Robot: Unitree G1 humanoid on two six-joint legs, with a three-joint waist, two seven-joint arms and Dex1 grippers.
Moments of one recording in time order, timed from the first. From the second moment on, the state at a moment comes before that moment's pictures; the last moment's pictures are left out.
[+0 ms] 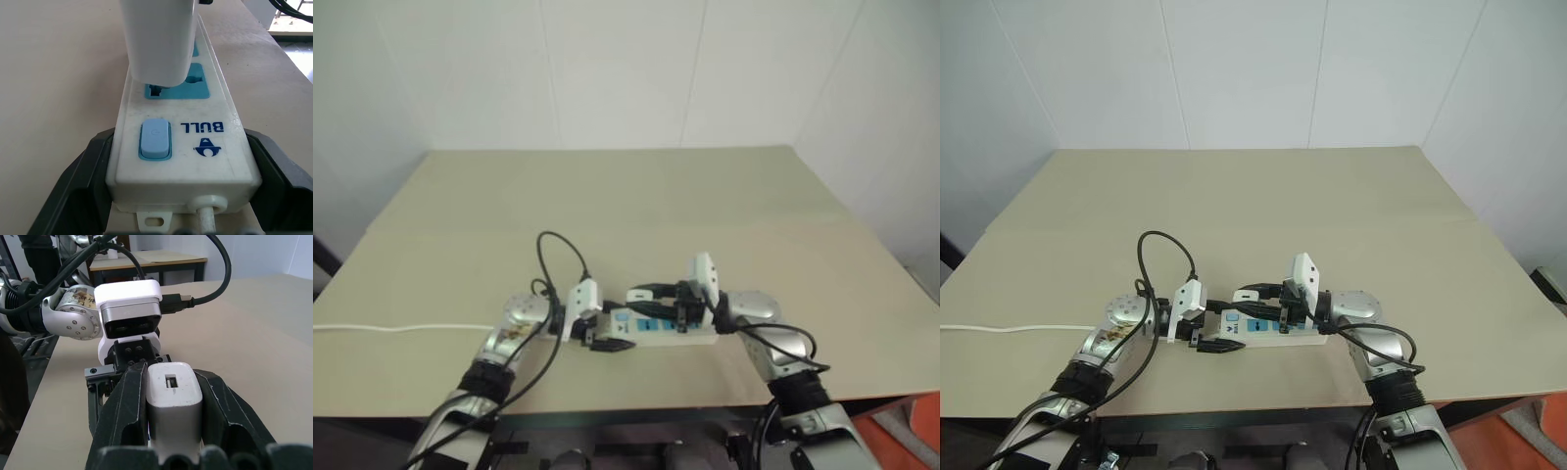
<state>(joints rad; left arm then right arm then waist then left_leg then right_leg) -0.54 0.40 -0.22 0.42 -0.16 -0.04 -1.30 -0.50 -0.33 0.15 0.17 0.35 0.10 1.16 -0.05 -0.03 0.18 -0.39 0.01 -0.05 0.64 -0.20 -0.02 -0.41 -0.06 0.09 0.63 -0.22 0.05</state>
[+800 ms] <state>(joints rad) -0.53 0.41 -0.22 0.41 -0.16 -0.04 -1.30 -0.52 -0.34 0.15 0.22 0.34 0.06 1.18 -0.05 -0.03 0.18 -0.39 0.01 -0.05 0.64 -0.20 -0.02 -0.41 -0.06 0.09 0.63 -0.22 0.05</state>
